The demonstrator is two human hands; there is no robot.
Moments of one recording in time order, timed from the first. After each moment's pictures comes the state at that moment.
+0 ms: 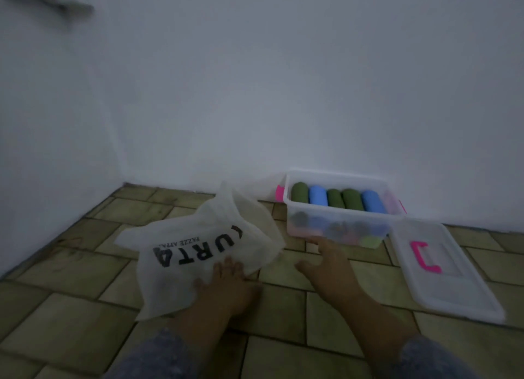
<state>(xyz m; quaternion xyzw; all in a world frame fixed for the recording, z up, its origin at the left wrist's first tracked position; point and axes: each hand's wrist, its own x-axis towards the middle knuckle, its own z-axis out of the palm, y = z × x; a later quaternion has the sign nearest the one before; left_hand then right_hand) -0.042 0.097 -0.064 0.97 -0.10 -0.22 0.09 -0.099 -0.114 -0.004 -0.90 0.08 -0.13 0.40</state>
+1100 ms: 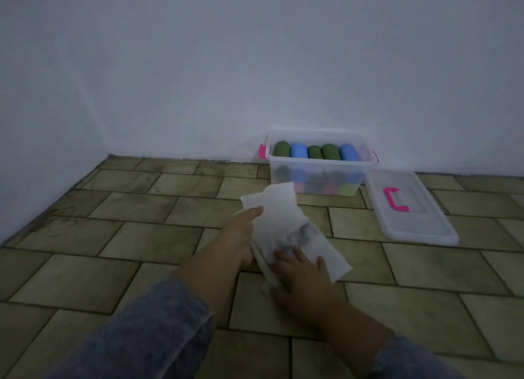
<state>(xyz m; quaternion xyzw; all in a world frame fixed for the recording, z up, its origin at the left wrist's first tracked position) -0.099 0.037 0.005 0.57 0.20 -0.27 0.75 -0.202 -0.083 -0.051 -0.99 -0.04 0.06 0.15</state>
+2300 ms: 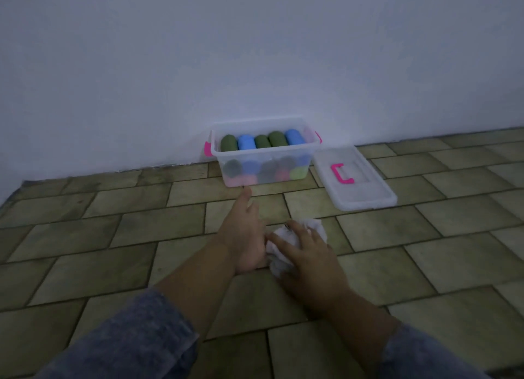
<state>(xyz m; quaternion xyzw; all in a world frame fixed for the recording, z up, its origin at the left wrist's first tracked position) -0.133 -0.012 0.022 0.45 0.01 -0.48 0.75 -0.237 -0.127 -0.053 -0.98 0.06 -0.13 0.11</state>
